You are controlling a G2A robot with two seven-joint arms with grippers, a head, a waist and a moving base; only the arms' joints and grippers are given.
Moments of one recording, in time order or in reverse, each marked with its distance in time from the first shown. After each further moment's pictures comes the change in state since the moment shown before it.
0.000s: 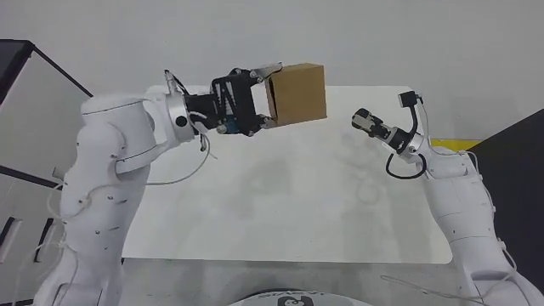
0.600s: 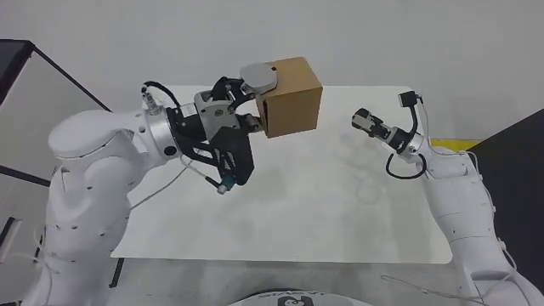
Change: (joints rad) left arm 0.086 0.087 -0.049 -0.146 0.793 0.096 0.641; right arm 0.000 0.000 0.000 0.000 0.000 0.000 0.000
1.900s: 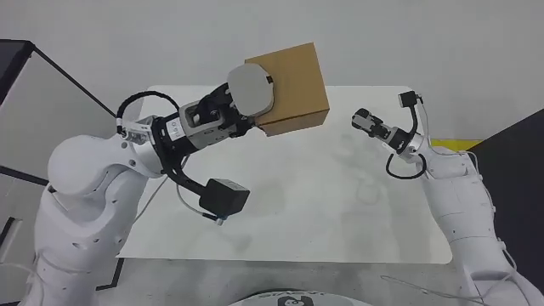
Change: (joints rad) left arm 0.084 0.046 -0.010 -0.036 0.345 0.543 0.314; right arm 0.000 0.000 0.000 0.000 0.000 0.000 0.000
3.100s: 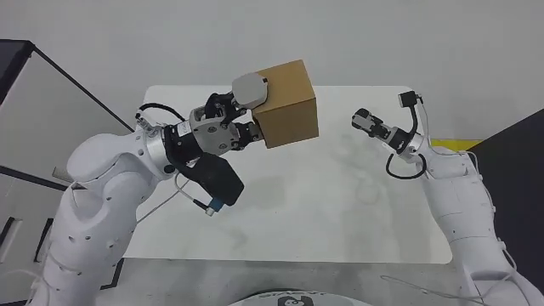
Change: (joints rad) left arm 0.066 0.002 0.014 0.054 -0.353 -0.227 -0.167; right arm 0.000 0.000 0.000 0.000 0.000 0.000 0.000
